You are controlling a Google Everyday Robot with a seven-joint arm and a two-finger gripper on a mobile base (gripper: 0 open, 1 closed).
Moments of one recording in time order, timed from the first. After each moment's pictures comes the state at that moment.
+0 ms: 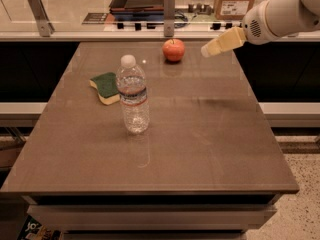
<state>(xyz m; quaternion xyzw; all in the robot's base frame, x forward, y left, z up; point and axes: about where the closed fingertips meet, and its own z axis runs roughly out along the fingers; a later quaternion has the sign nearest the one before) 0.670 -0.191 0.956 -0.29 0.85 0.08 0.43</state>
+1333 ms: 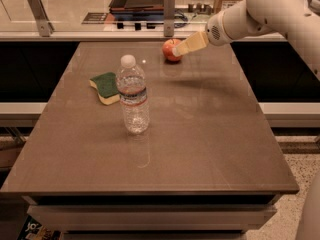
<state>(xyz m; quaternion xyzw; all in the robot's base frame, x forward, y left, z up) 0.755 -0.121 0.908 -0.32 0.83 0.14 0.43</state>
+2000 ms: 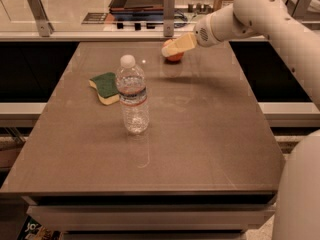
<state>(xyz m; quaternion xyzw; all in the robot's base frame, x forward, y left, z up) 0.776 -0.084 0.892 -0.34 0.82 0.18 0.43</state>
